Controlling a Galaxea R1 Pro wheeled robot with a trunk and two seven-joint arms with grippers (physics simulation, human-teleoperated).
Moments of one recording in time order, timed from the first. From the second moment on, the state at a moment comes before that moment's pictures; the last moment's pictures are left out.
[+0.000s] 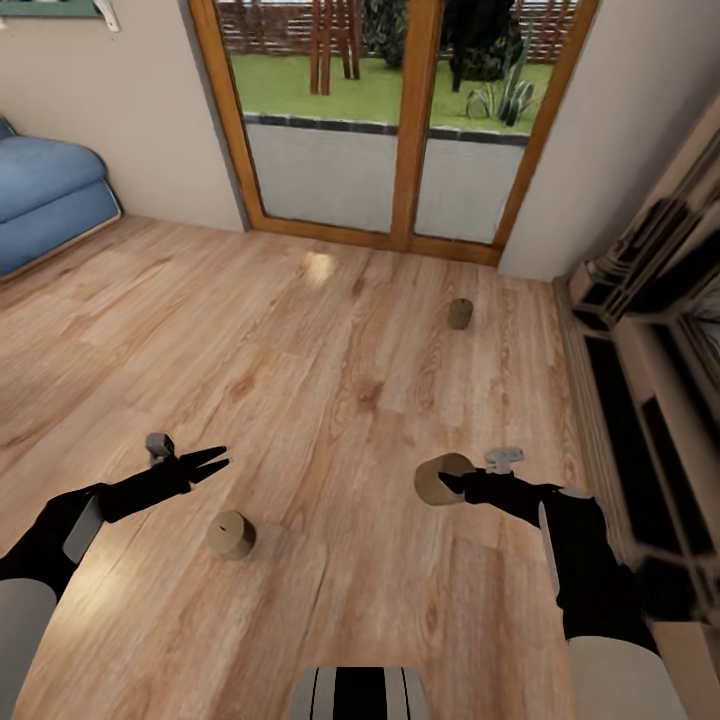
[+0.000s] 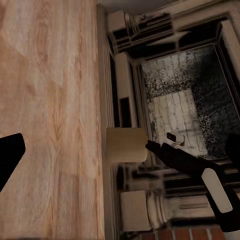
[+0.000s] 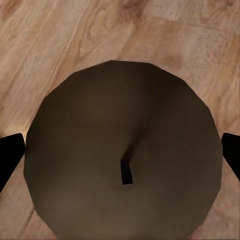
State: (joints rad) left arm -0.77 0.35 0.18 -0.66 0.41 0.71 -1.33; right arm -0.57 0.06 -0.31 -1.30 0.31 0.66 0.74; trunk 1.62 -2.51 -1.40
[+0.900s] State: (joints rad) left arm -0.77 0.35 0.17 -0.68 0.41 0.71 -0.90; right arm -0.57 0.06 -0.31 -1.29 0.31 0.65 0.74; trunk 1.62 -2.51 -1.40
